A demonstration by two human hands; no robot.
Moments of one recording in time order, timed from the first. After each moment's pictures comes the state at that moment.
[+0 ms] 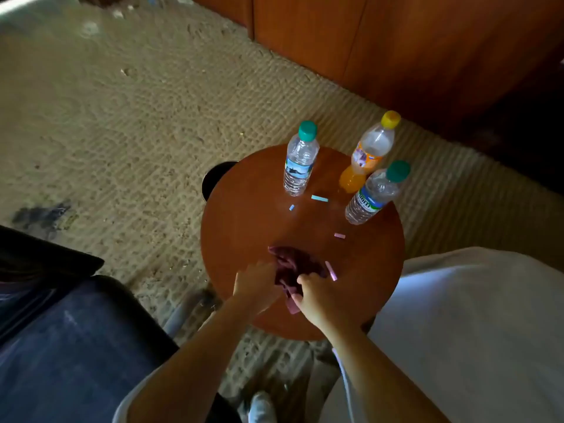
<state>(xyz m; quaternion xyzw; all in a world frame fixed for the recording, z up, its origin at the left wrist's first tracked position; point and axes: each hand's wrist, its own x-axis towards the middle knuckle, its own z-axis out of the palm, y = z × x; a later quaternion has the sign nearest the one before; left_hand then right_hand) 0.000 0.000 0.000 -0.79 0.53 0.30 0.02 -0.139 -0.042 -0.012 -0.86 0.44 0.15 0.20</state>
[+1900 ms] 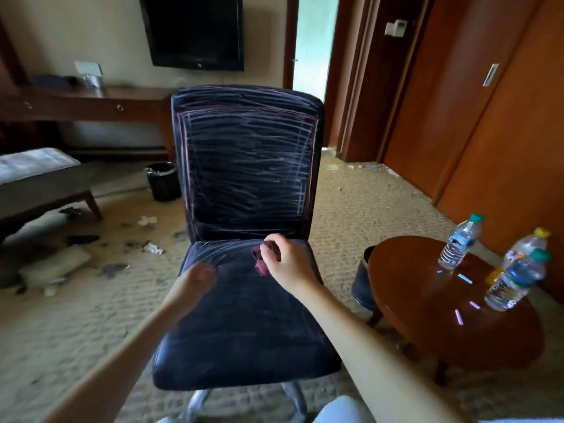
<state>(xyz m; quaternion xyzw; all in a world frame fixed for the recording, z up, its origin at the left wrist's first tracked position) -0.030 0.568 0.128 -0.88 0.06 0.05 -0.46 -0.103 0.380 0.183 -0.89 0.01 -0.18 0.42</state>
